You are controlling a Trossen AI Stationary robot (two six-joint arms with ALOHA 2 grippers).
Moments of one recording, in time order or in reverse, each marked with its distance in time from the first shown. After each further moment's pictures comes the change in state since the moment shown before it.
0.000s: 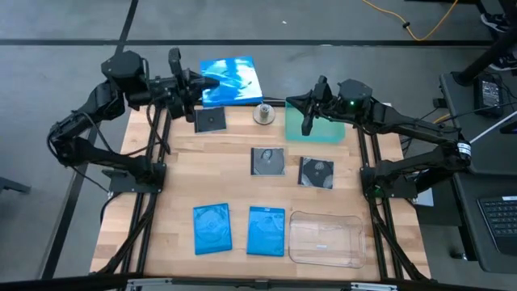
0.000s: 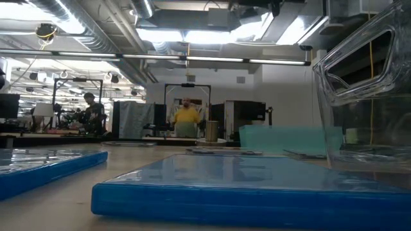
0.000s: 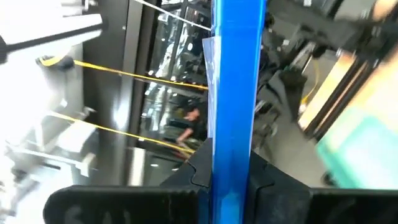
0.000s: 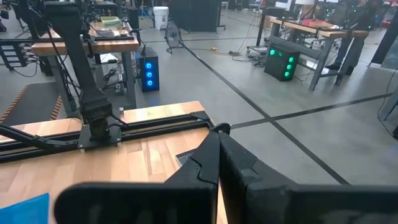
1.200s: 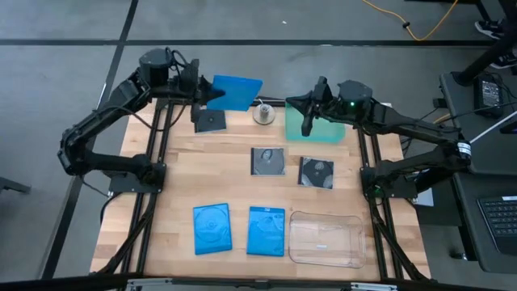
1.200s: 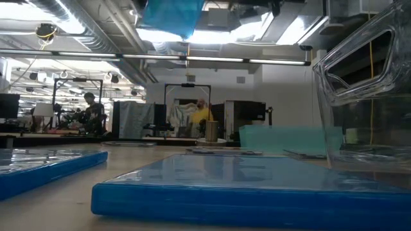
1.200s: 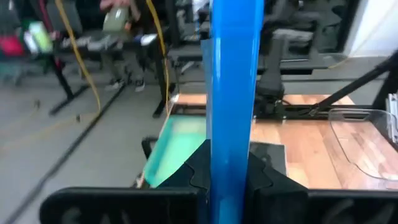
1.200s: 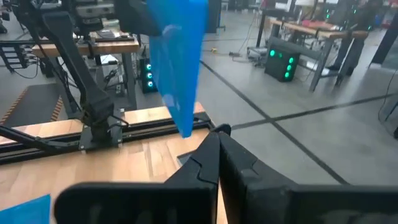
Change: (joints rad) left arm 0.360 0.004 -0.260 -0.008 0.412 -1.080; right arm 0.013 -0.001 -0.001 0.017 0.010 -0.005
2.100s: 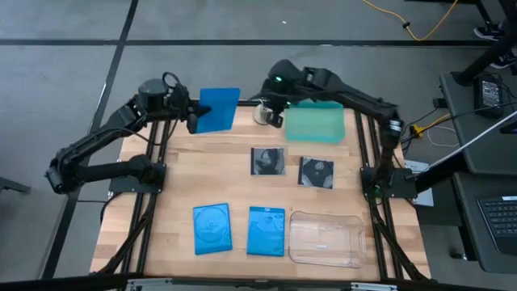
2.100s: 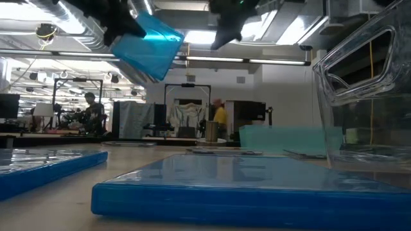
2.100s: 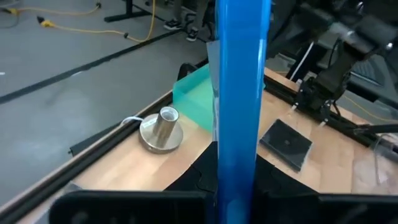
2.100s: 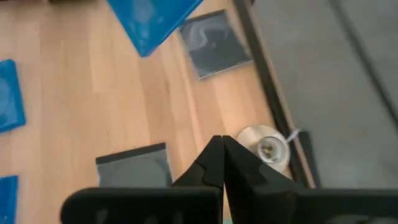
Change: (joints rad) left arm 0.062 -0.270 -0.472 0.069 -0.207 -0.432; right arm -0.073 0.649 0.811 -0.865 -0.060 -0.137
